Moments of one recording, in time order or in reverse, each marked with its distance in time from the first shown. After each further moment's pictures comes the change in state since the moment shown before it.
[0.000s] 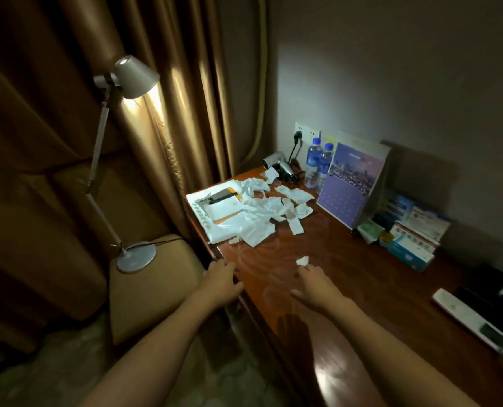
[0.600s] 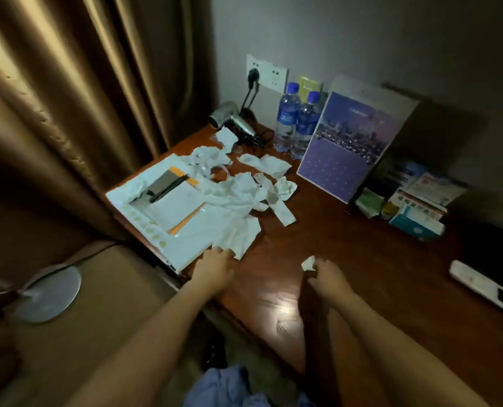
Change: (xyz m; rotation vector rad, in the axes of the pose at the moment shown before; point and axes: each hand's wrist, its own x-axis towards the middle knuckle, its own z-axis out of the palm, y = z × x) left_hand 0.269 -0.065 0.035 0.046 -0.279 0.257; right_hand 0.166 0.027 0.048 0.224 -0.005 0.581
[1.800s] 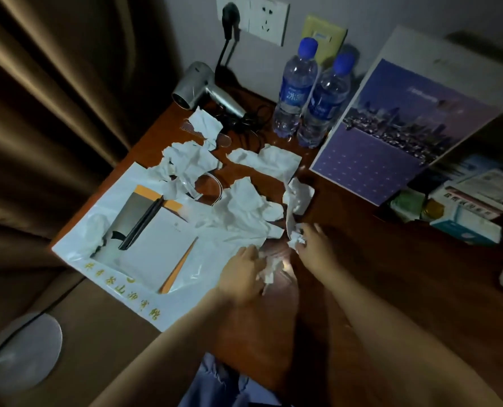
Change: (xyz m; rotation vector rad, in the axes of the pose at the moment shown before) left_hand 0.158 -0.006 -0.019 0.064 -0.175 0.469; right_hand 0.181 -0.071 0.004 0.170 0.126 0.127
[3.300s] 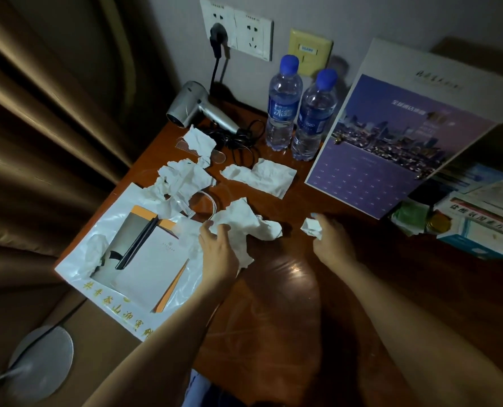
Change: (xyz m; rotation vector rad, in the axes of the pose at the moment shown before) left_hand 0.040 0.014 -0.047 -0.347 0.472 -0.517; right_hand 0.035 0.017 -0.052 0.065 -0.010 0.068
